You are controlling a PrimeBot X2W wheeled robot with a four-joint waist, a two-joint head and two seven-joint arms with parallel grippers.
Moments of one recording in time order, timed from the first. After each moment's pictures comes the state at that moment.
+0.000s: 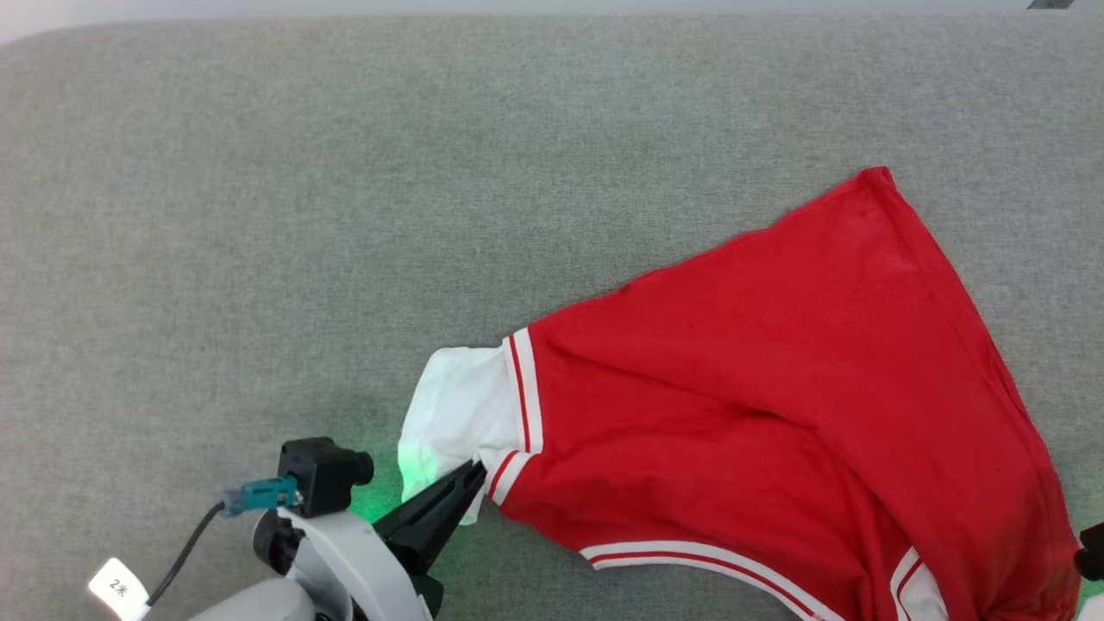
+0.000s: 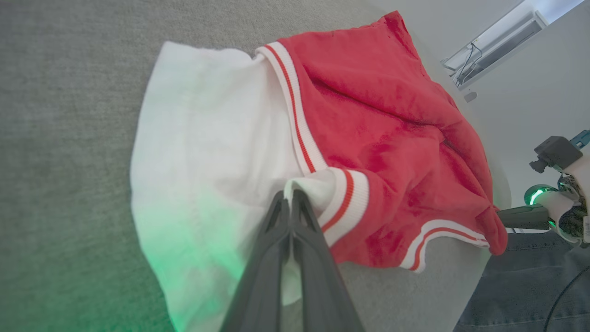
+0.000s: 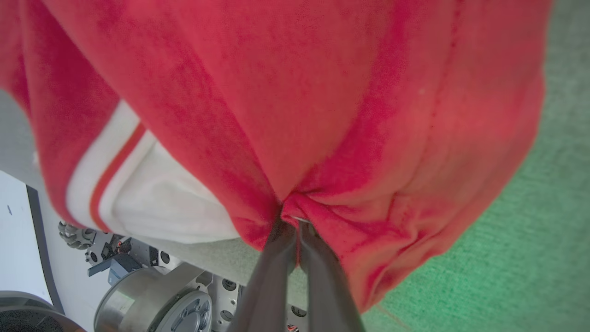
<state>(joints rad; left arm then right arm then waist) -0.51 0.72 -1.09 0.09 -1.22 -0.02 -0.26 0.16 -0.71 0.19 -0.10 0.93 0.13 0.66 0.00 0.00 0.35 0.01</state>
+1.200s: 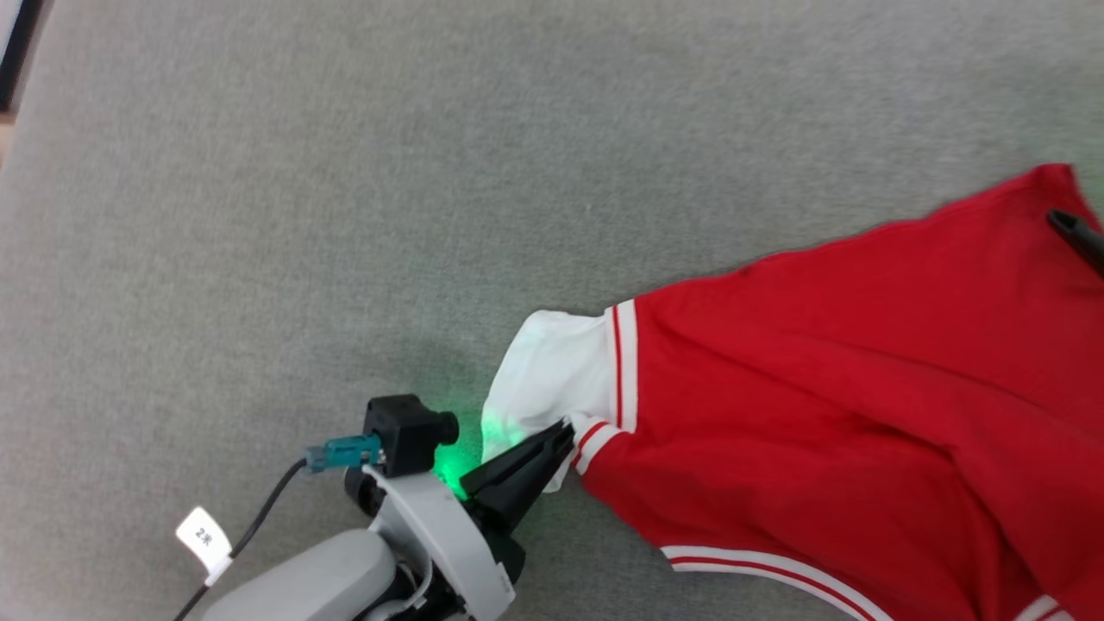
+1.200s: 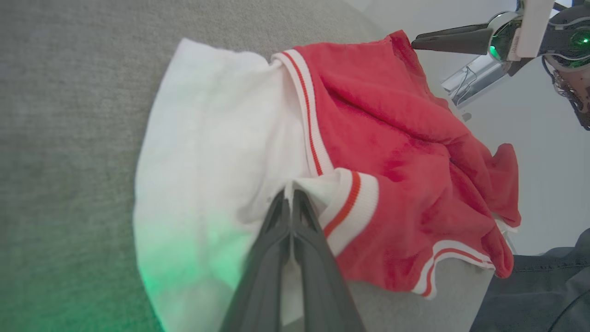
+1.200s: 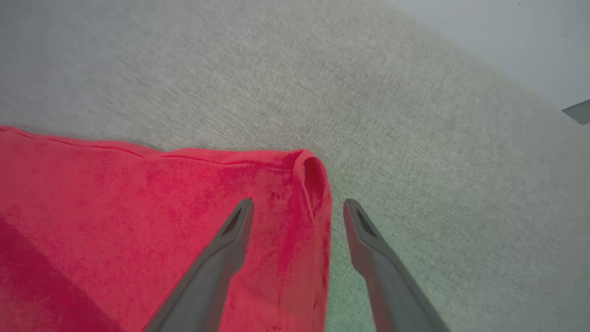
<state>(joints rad) -0.61 0.56 -1.10 0.17 -1.16 -0.09 -0.26 -0.68 -0.80 0.33 0.08 0.71 0.13 0.75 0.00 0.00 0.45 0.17</state>
